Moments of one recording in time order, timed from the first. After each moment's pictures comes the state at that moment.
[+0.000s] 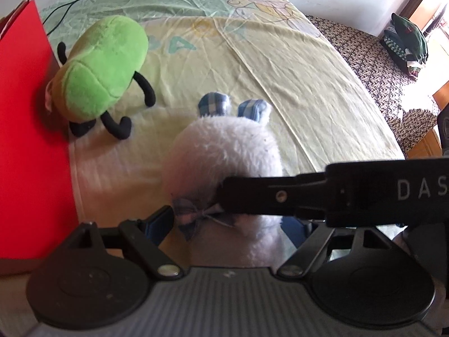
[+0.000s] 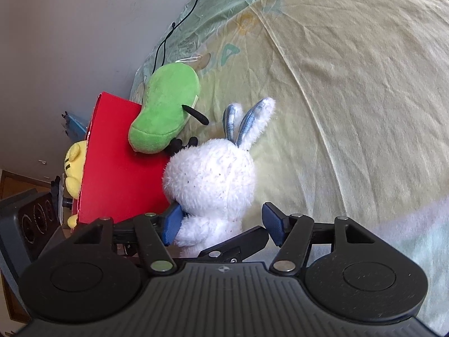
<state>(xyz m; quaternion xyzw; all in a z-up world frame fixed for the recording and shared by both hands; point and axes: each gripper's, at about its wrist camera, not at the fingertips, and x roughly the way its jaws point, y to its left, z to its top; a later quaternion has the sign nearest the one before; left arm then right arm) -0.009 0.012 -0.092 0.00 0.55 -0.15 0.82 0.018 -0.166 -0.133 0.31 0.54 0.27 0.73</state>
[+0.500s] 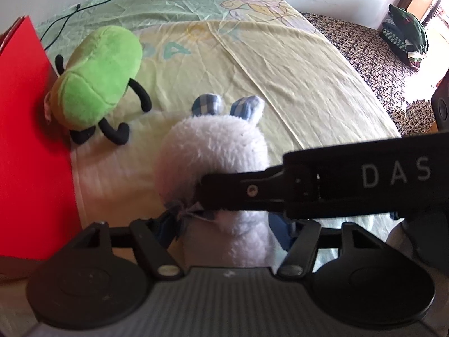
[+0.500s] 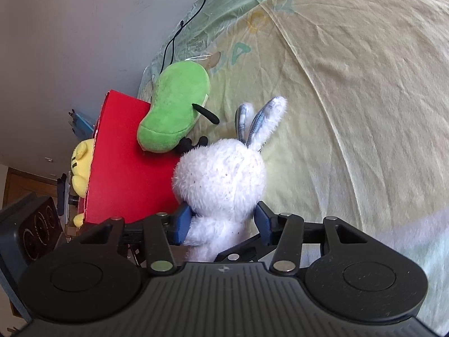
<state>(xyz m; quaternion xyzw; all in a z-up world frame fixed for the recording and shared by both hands) -0.014 0.002 -0.091 0.03 0.54 -0.15 0.83 0.020 -0.163 -0.132 0.31 0.54 0.28 0.73</state>
